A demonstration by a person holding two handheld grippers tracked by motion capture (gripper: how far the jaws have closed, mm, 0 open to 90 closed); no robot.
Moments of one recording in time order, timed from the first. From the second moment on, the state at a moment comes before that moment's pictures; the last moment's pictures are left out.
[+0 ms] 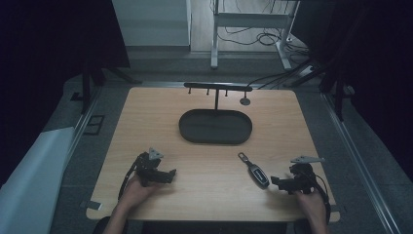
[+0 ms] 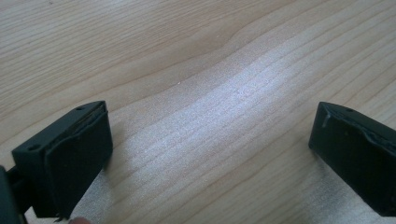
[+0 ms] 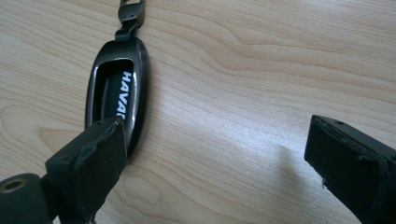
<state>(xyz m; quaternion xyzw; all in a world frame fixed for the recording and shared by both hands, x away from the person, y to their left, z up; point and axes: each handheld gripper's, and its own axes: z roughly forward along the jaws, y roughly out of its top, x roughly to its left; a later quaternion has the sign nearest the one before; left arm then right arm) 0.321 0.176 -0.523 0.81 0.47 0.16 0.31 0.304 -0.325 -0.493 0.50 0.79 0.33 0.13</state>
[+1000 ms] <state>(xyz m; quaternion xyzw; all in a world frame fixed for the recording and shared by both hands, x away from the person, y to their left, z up) 0.320 0.176 -0.523 0.81 0.46 0.16 0.31 0.316 -0.277 -0.472 0.43 0.85 0.28 0.08</state>
